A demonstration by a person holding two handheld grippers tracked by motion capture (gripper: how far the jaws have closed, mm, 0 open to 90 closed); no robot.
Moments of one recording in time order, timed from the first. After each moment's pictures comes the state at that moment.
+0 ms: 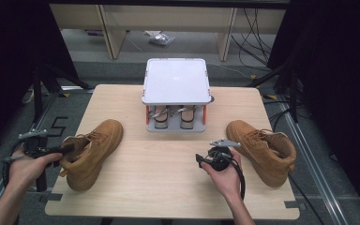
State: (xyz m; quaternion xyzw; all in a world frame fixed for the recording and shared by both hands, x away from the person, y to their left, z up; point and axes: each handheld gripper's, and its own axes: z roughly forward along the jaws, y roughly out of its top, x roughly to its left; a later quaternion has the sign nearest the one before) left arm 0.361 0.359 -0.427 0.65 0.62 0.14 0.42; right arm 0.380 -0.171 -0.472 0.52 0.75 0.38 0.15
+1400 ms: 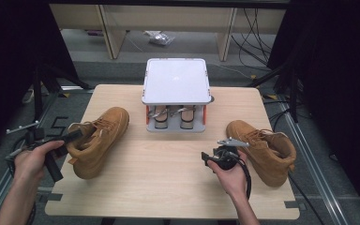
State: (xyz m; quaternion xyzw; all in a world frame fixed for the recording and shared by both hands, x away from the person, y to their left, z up) left arm 0.371 0.347 -0.410 0.53 0.63 0.06 0.56; right arm 0.378 -0.187 -0.468 0.54 0.73 0.39 0.14
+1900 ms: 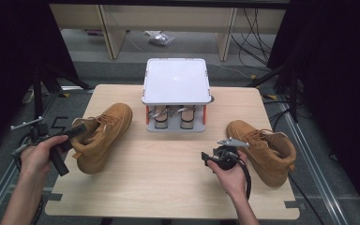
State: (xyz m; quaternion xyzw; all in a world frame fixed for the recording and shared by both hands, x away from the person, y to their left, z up) left arm 0.385 0.339 -0.410 0.51 0.63 0.05 0.58; right arm 0.380 -0.189 -0.468 0.53 0.74 0.39 0.15
